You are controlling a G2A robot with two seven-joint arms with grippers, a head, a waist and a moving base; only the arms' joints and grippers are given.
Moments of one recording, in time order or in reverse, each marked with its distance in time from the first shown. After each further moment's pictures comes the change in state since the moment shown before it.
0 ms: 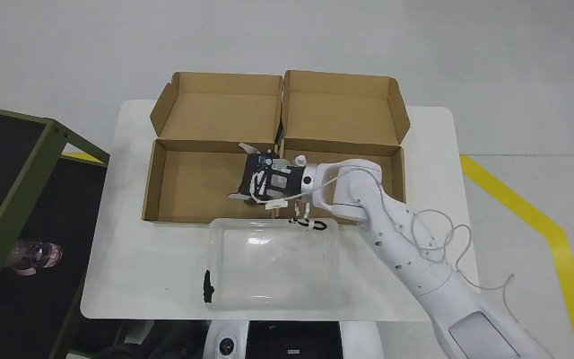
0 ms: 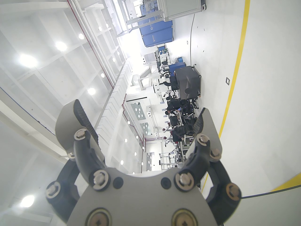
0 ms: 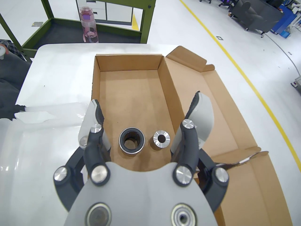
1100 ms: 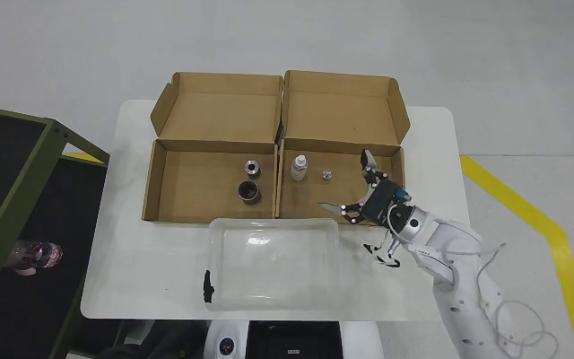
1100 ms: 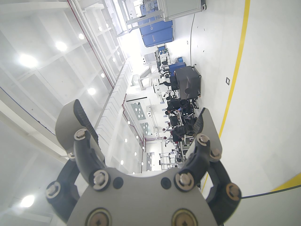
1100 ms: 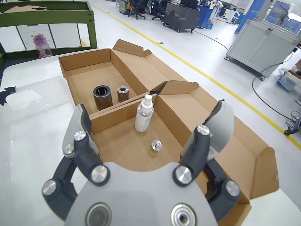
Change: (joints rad) left arm 0.000 0.000 0.000 0.000 0.000 0.000 0.000; right arm -0.601 0.135 0.547 -0.328 -0.148 0.018 -0.324
